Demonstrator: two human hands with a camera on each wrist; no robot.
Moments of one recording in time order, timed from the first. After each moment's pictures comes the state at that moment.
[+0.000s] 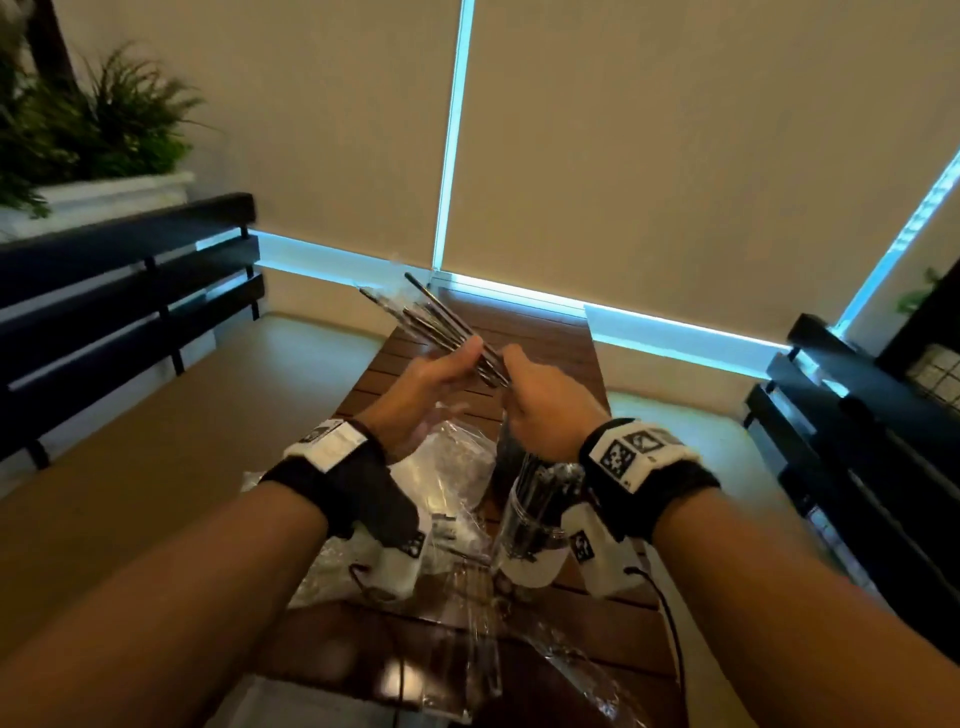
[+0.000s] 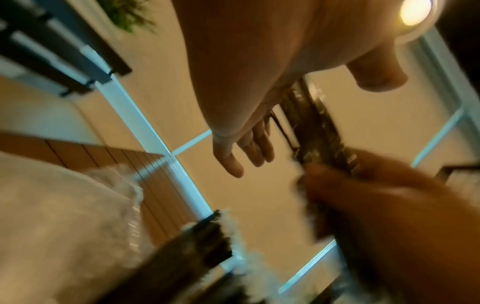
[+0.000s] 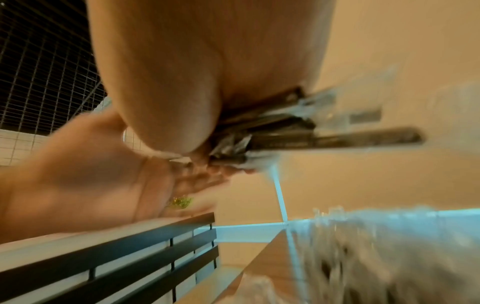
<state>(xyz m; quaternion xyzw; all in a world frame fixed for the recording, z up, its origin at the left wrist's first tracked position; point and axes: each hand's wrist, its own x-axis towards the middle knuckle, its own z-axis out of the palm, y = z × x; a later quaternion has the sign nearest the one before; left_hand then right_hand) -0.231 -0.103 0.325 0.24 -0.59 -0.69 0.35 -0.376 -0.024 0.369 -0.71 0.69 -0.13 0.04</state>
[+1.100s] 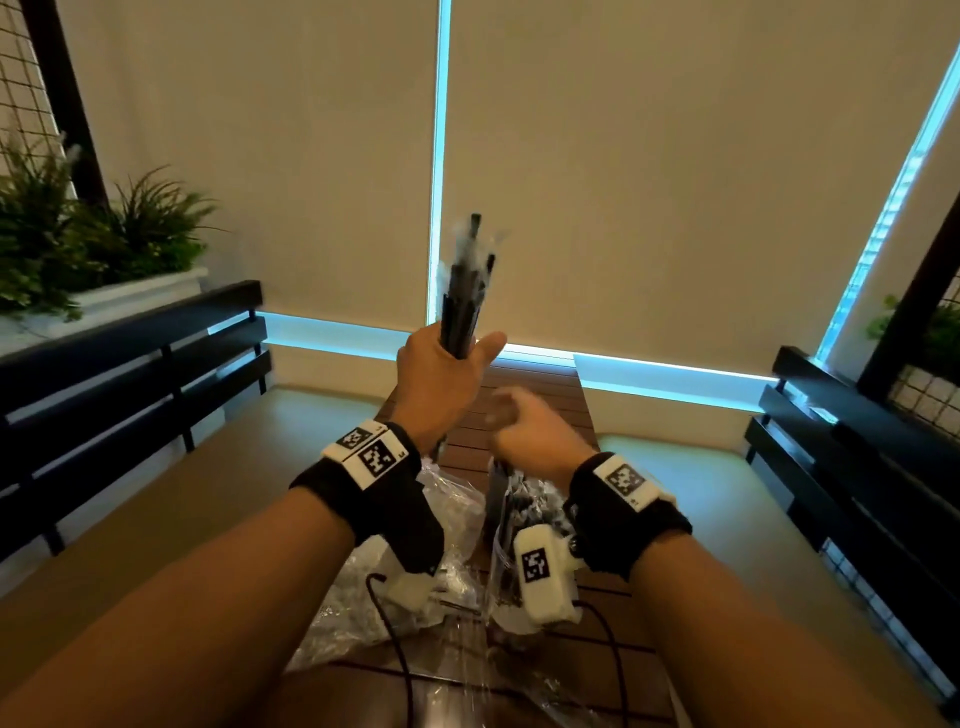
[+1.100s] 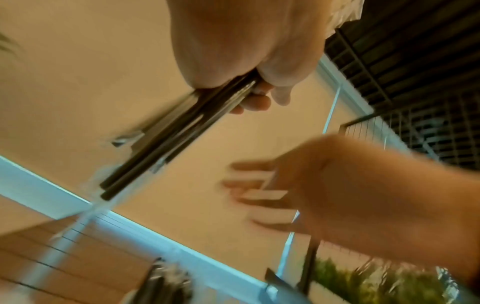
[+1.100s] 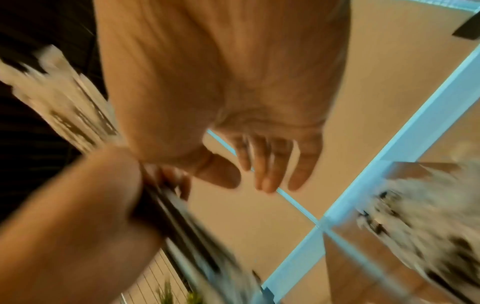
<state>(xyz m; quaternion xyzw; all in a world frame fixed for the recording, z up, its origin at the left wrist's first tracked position) -0.271 -0.058 0.417 0.32 -0.67 -0.34 0.57 -0.386 -0.003 0.392 -0.57 0.69 -0.37 0.25</state>
